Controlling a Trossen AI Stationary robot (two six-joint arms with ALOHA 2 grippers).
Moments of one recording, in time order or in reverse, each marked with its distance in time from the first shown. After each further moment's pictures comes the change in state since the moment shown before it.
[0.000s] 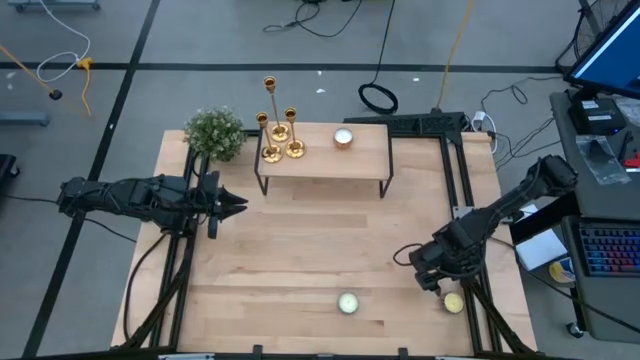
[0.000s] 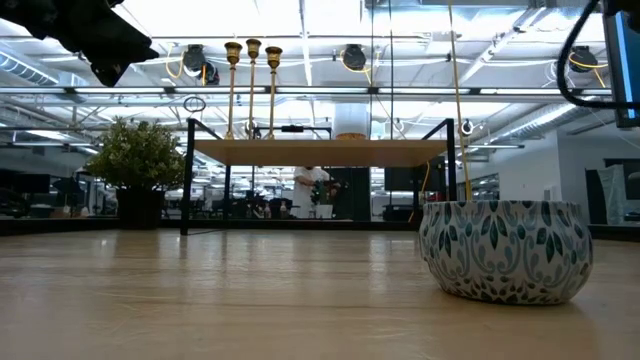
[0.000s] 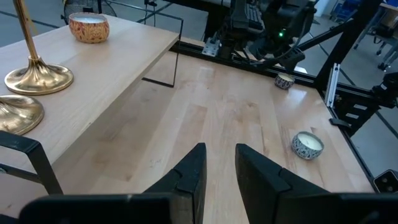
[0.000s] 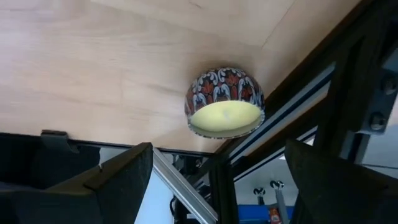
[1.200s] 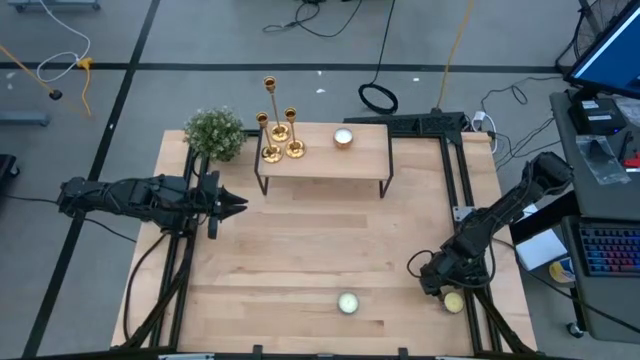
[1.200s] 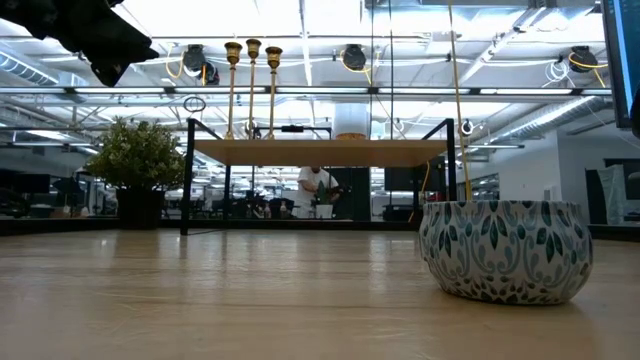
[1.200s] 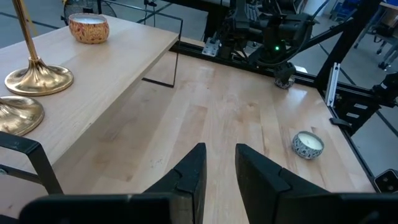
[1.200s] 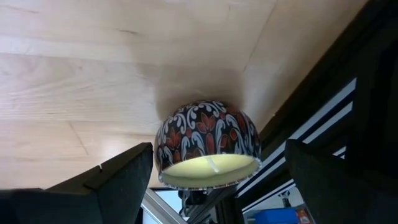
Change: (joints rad) left arm 0.000 0.000 0.000 0.000 0.000 0.005; right arm 0.182 0.003 -0.187 0.311 0.056 0.361
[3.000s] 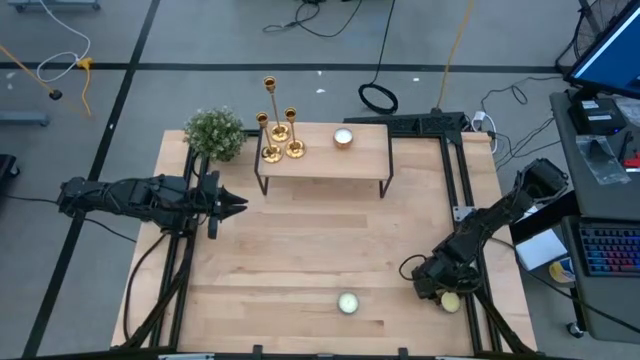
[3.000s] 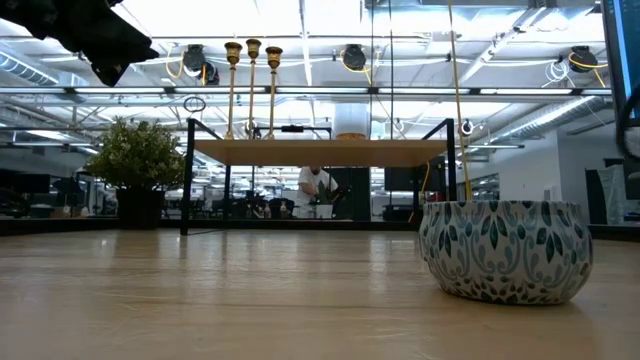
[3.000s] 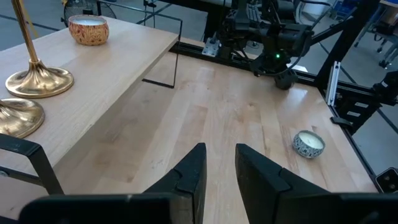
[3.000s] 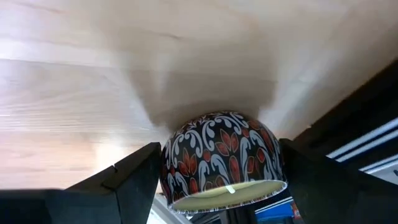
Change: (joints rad) left arm 0.000 0.000 0.000 0.001 0.000 0.011; right arm -0.042 0.147 0.000 0.143 -0.030 -0.058
